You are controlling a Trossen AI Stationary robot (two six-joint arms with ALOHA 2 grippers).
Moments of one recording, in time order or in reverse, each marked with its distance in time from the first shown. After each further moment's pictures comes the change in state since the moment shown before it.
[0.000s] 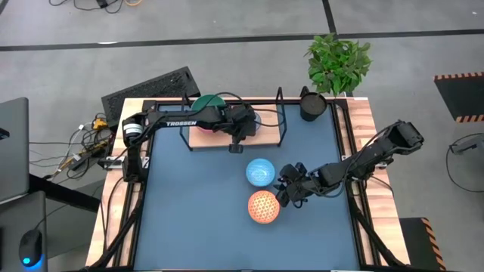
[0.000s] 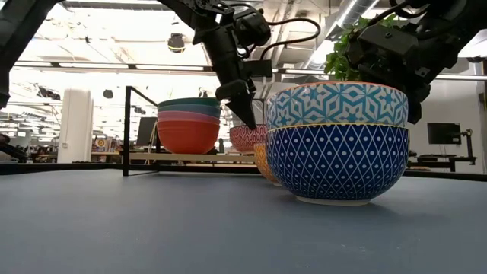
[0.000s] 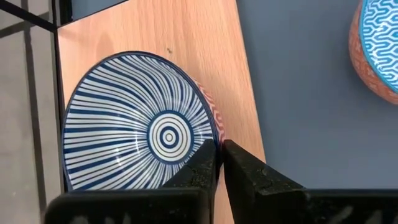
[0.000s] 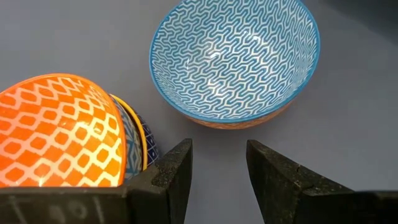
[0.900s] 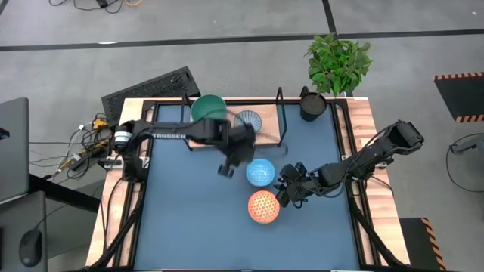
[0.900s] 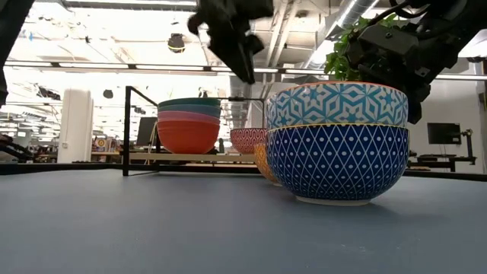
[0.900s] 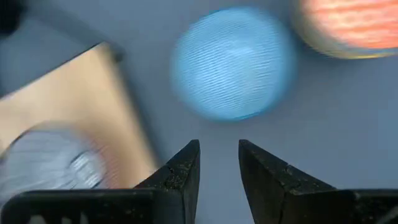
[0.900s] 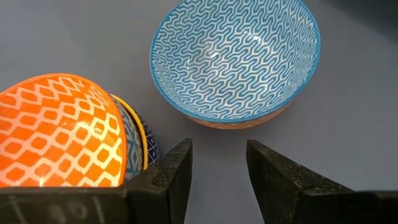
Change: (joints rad) left arm -0.221 -0.082 0.142 -0.301 0.135 -0.007; right arm 0.001 0.000 0.000 0.000 0.000 0.000
